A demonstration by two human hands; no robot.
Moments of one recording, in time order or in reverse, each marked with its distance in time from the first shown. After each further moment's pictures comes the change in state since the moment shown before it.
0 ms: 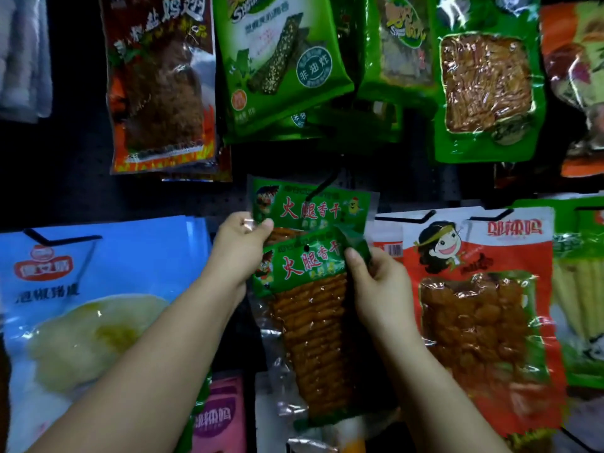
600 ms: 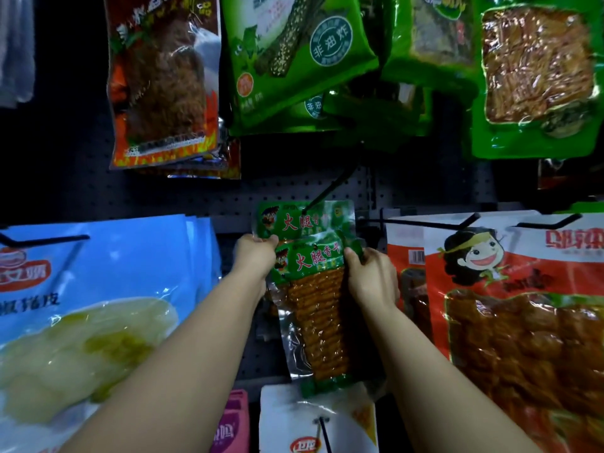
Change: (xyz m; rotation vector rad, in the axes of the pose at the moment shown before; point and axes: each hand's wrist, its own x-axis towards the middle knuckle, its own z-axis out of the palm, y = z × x) left_hand 0.059 -0.052 0.029 -0.103 0.131 -0.256; right_hand 0.071 0.050 0.055 -0.303 -0.020 0.266
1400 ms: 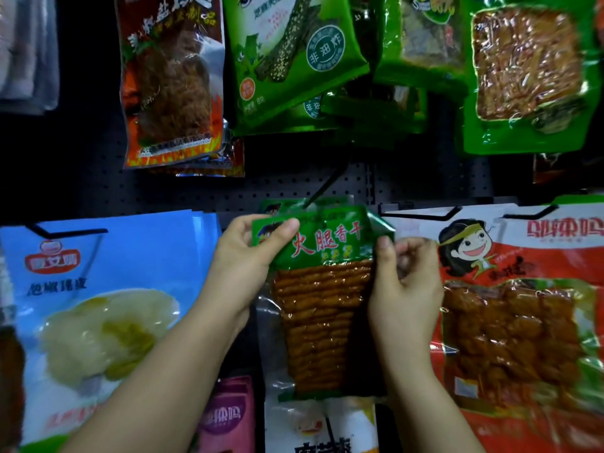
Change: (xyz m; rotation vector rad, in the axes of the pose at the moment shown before) left_hand -0.096 0.029 -0.043 -0.077 -0.236 0.312; right_hand -0.094 -0.018 -0.057 0.540 0.359 -0.384
